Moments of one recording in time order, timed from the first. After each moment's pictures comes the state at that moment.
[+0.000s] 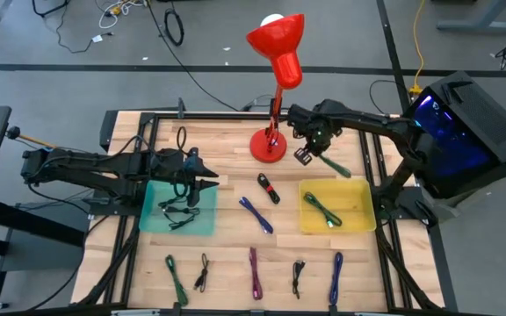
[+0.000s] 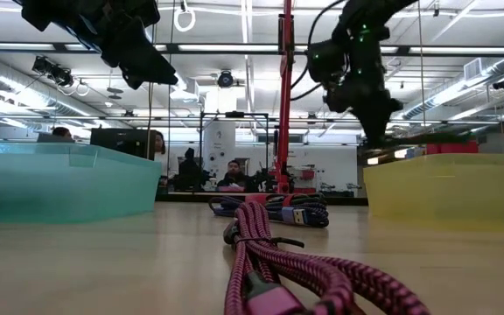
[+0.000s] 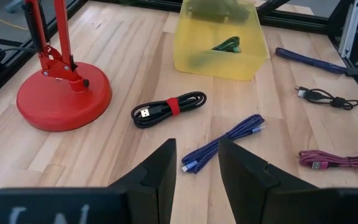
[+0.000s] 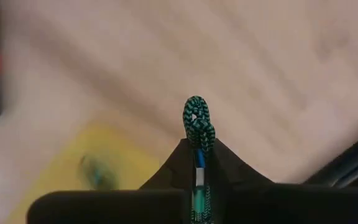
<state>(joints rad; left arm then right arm) 0.04 0.94 0.62 -0.16 -0.05 -0.12 -0.48 1.70 1.40 -1.32 0.02 0.34</state>
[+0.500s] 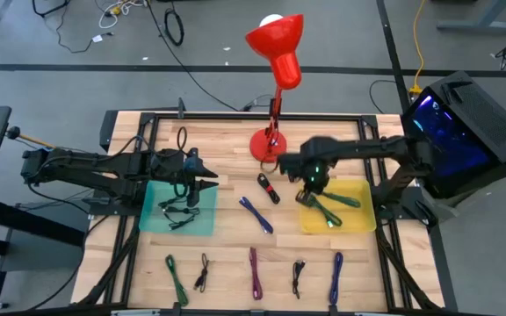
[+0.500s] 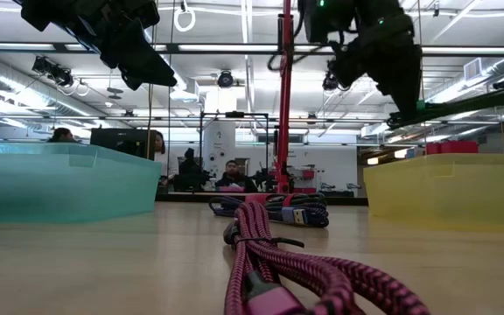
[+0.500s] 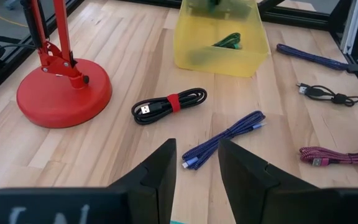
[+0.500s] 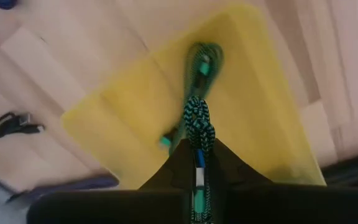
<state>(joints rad) 0.04 0.94 0.61 -0.17 -0.05 -0.12 -0.07 1.70 1.43 -1.45 -0.13 0.46</state>
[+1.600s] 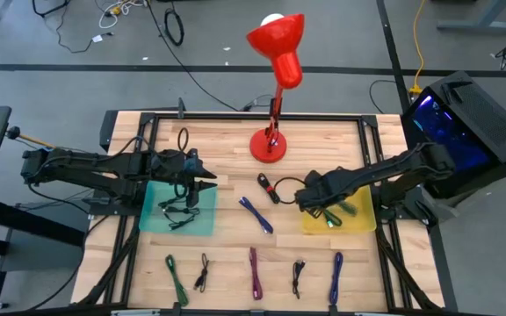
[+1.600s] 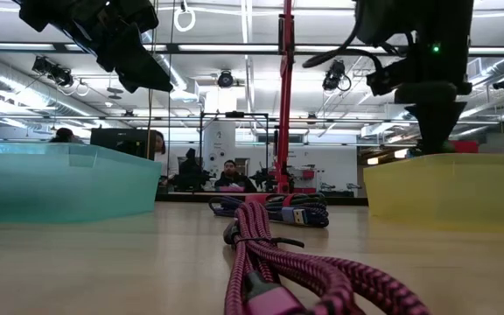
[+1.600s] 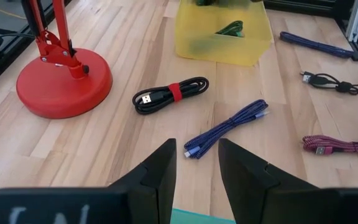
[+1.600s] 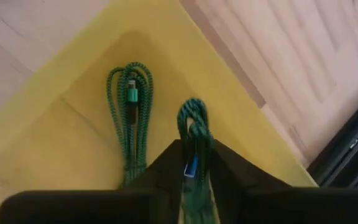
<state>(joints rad) 0.04 0.94 0.61 -0.21 -0.05 -0.11 0.19 1.54 1.05 -1.20 0.31 0.93</state>
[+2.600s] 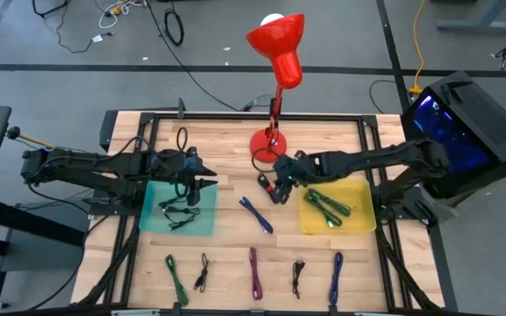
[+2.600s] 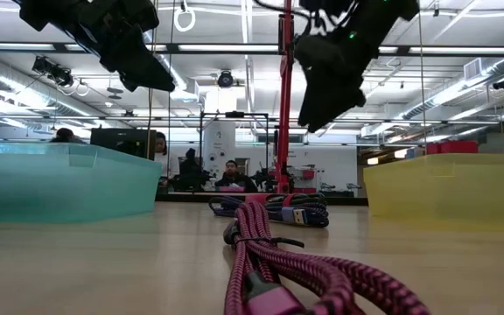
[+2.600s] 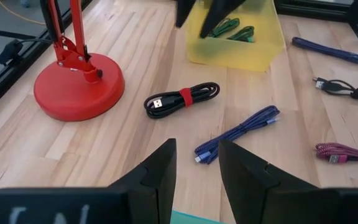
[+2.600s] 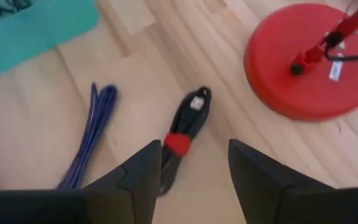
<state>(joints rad) 0.04 0.94 0.61 -0.20 -0.09 -0.11 0.00 1.57 1.14 -0.56 0.24 0.46</state>
